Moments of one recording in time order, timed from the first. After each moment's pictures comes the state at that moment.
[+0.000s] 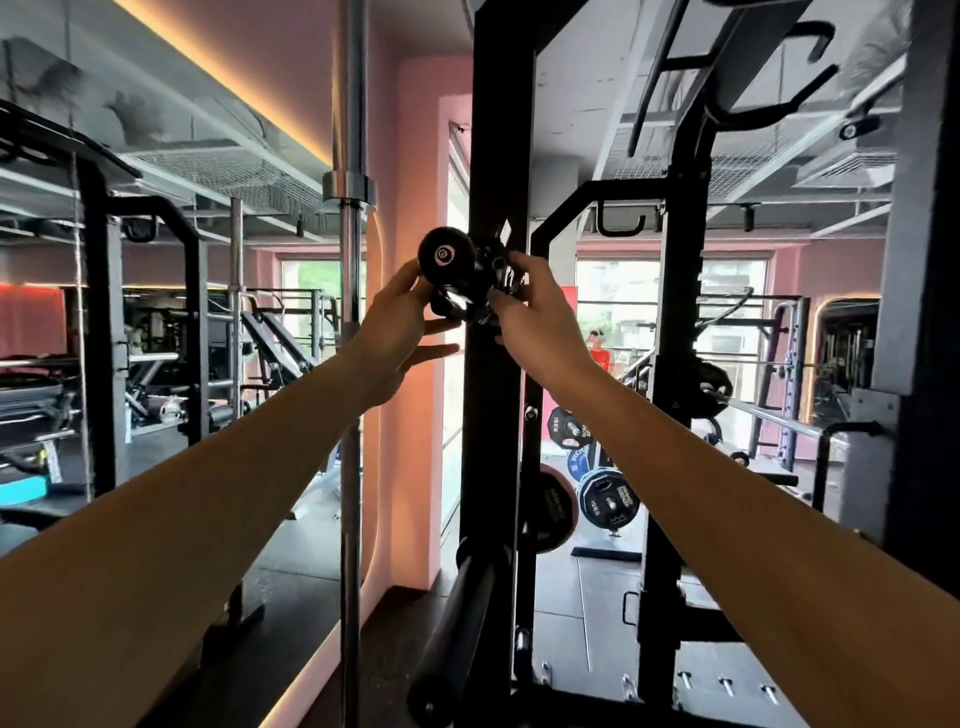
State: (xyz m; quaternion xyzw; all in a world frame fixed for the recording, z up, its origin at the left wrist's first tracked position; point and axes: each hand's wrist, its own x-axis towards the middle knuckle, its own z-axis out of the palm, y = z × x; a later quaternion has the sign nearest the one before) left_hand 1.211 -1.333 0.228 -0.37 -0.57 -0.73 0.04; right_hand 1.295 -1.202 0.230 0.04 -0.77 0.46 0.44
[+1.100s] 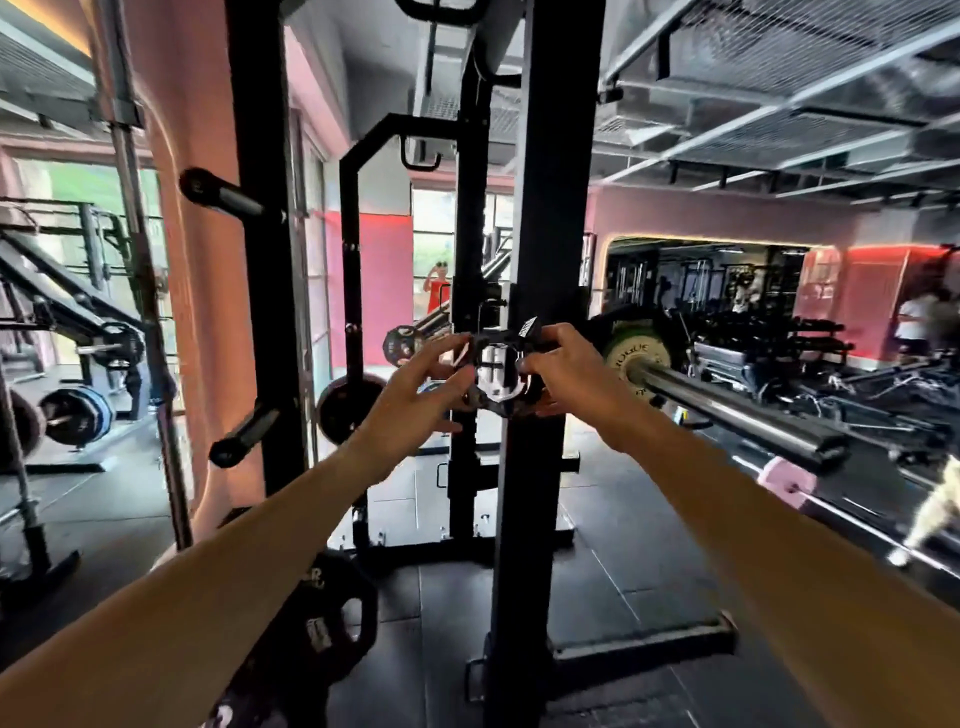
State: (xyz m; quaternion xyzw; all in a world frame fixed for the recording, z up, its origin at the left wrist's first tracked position) left_hand 1.625 -1.272 0.076 -0.50 -0.58 -0.64 -0.09; right_hand 1.769 -1.144 0.119 -0.23 -0.80 0.44 0.34
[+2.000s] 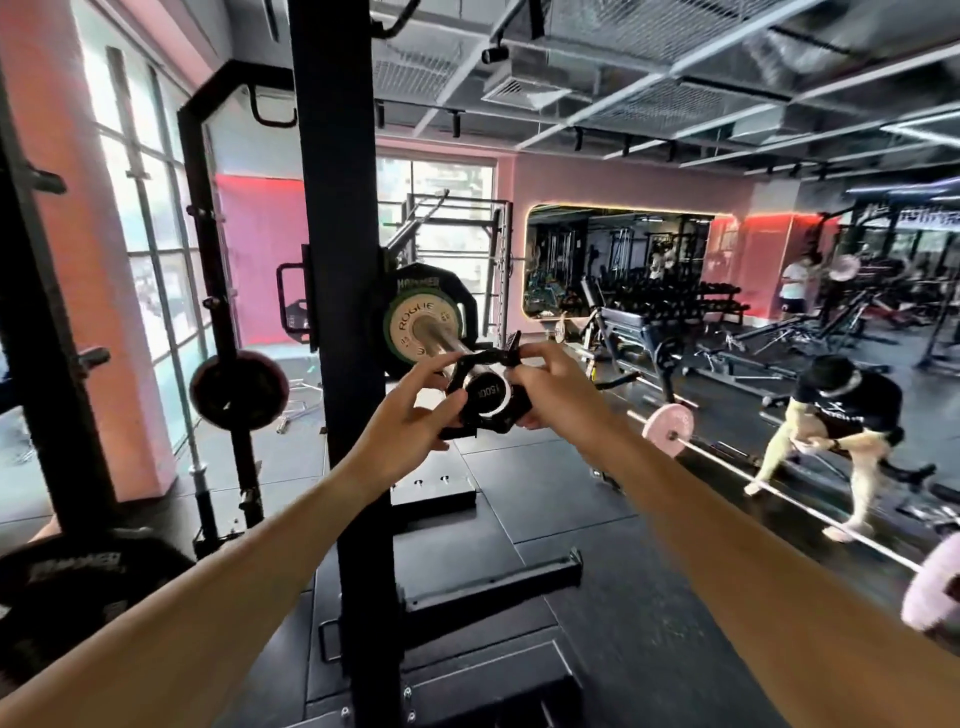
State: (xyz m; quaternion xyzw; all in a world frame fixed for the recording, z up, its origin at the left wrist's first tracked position) left_hand 1.890 -1.073 0.022 -0.53 -0.57 -0.61 -0.13; right_hand 2.044 -0.968 0.067 -0.31 -0.76 0.44 0.36
